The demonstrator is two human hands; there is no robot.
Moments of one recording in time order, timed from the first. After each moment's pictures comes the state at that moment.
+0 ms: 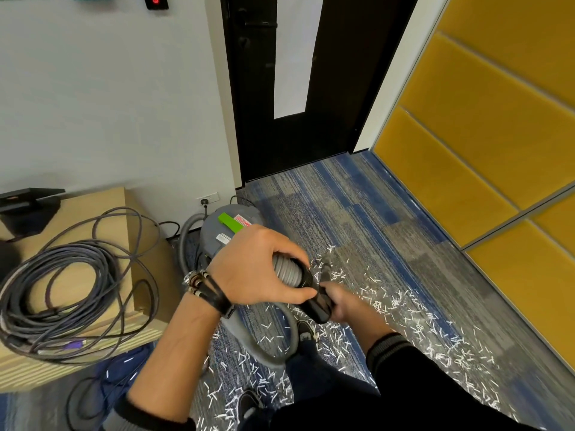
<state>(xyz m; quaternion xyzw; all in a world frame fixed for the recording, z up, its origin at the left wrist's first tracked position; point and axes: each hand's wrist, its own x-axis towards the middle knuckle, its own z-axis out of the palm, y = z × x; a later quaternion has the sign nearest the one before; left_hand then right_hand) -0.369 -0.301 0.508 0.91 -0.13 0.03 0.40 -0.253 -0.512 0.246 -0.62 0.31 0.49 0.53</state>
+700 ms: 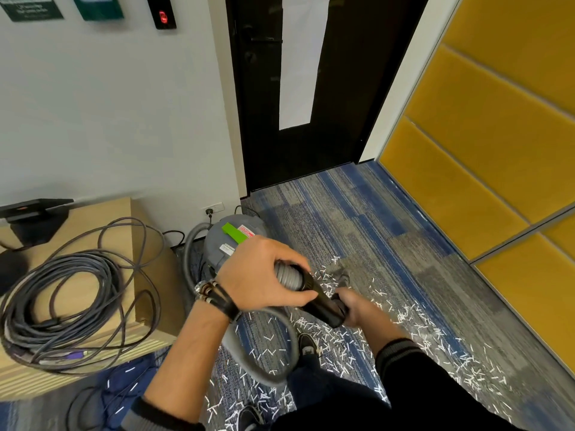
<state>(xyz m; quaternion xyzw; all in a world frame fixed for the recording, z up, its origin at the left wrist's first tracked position) -0.349 -0.306 0.497 0.91 -0.09 0.05 0.39 -0.214 -0.532 0.243 -0.65 0.33 0.47 0.50</state>
